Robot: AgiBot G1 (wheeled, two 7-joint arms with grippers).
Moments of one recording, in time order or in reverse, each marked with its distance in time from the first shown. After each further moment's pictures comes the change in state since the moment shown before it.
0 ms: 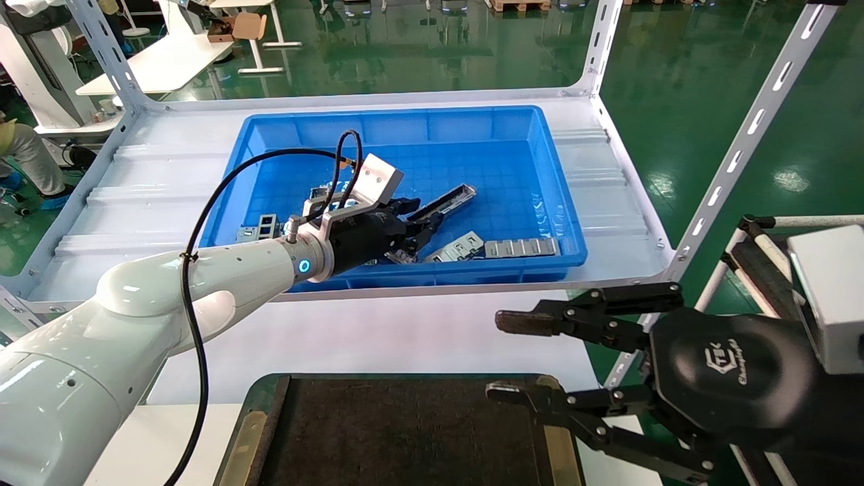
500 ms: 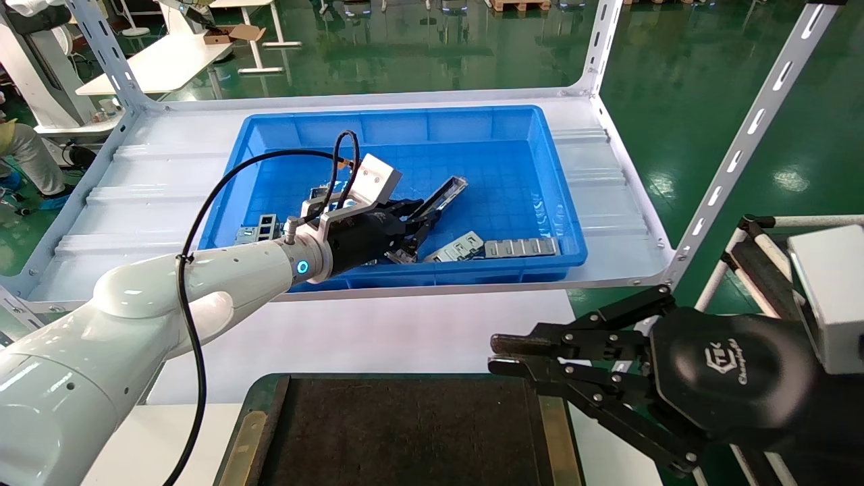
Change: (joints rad) left arm -0.007 -0.012 0.022 0.002 -0.090 0.026 0.045; right arm 0.000 0.000 0.000 0.000 0.000 0.000 0.000
